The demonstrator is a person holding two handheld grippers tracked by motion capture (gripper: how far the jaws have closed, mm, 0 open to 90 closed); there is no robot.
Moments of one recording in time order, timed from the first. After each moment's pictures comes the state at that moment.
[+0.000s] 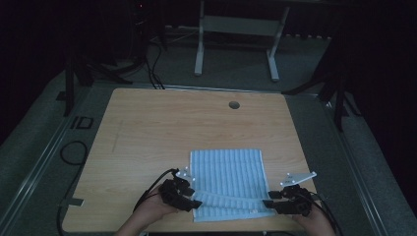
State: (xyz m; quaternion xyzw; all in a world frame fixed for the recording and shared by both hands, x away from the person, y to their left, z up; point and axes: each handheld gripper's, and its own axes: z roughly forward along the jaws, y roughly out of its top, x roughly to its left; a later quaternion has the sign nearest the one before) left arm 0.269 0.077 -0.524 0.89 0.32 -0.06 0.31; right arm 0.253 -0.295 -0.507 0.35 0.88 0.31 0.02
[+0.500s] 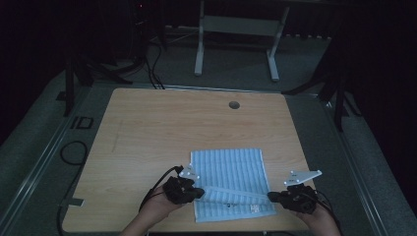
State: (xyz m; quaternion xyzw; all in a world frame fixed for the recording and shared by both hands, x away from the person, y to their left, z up) left arm 0.250 0.071 -0.491 0.89 0.27 -0.01 0.37; right arm 0.245 -0.302 -0.478 0.32 0.89 0.33 0.04
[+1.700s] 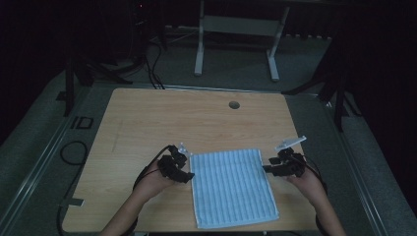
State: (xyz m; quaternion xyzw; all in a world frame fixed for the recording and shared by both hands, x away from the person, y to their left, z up) left arm 0.334 0.092 -0.500 0.89 0.36 0.06 0.27; right arm 0.362 -0.293 -0.486 0.36 0.89 0.28 0.08
